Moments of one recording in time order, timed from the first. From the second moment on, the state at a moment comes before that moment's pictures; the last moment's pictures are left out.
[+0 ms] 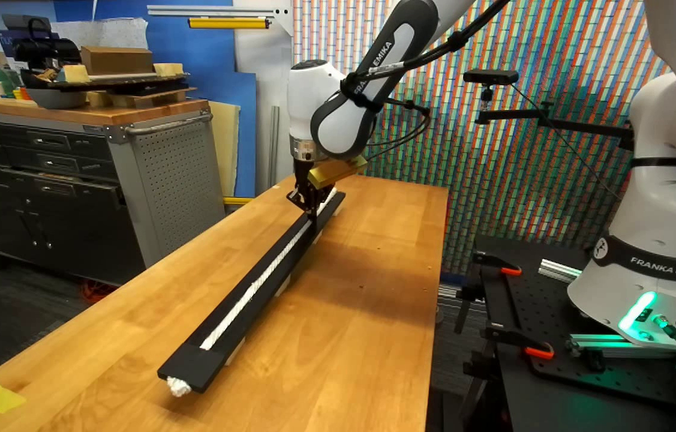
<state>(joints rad) 0.15 0.55 -0.24 -2.00 -0.13 2.61 0.57</state>
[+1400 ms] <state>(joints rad) 0.15 0.53 -0.29 -2.00 -0.14 2.62 0.58</state>
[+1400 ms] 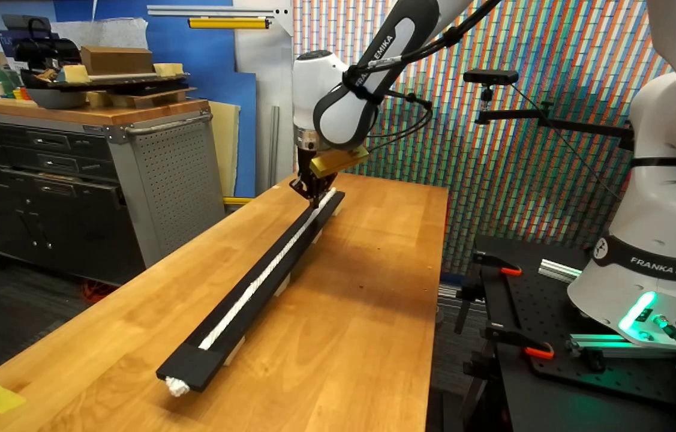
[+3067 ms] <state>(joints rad) 0.14 0.54 -0.33 -1.97 -0.15 2.63 0.61</state>
